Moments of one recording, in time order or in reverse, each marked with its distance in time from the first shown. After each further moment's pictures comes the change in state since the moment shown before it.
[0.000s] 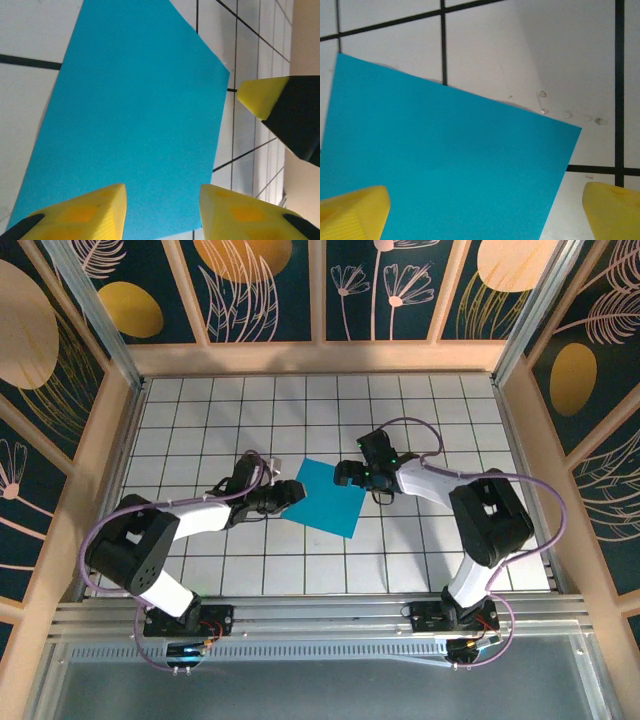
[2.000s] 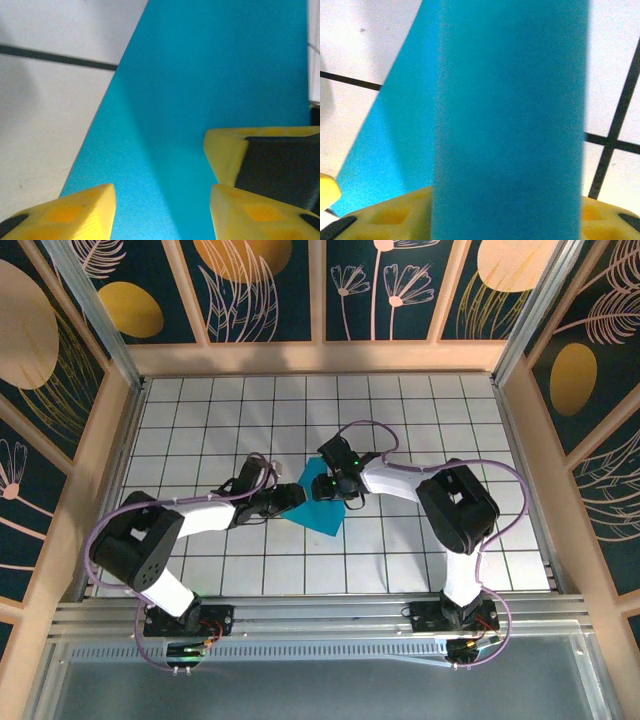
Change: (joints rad) left arm -0.029 -0.001 0.010 -0.069 -0.116 0.030; right arm 0.178 0.161 0.180 -0.095 -0.061 -0.056
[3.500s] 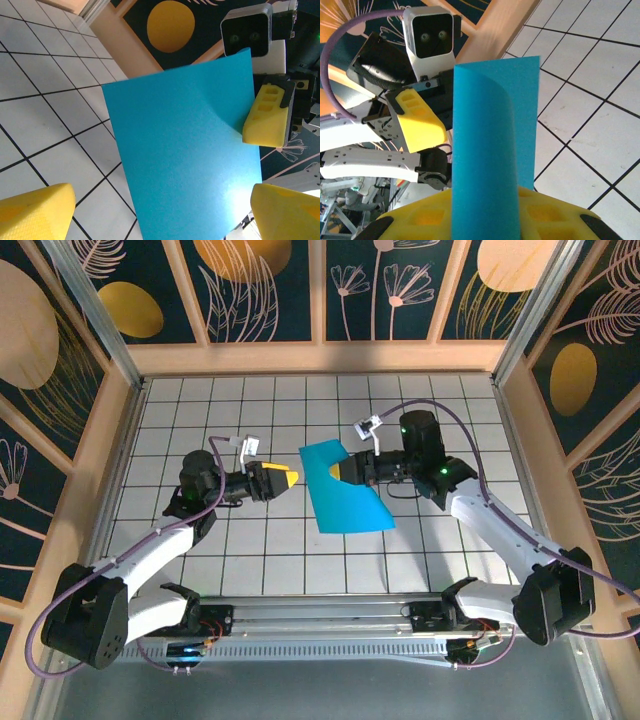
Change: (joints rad) left arm 0.175 -0.425 -0.120 0.370 0.551 0.111; right arm -0.228 -0.661 -0.205 0.167 -0.801 -0.054
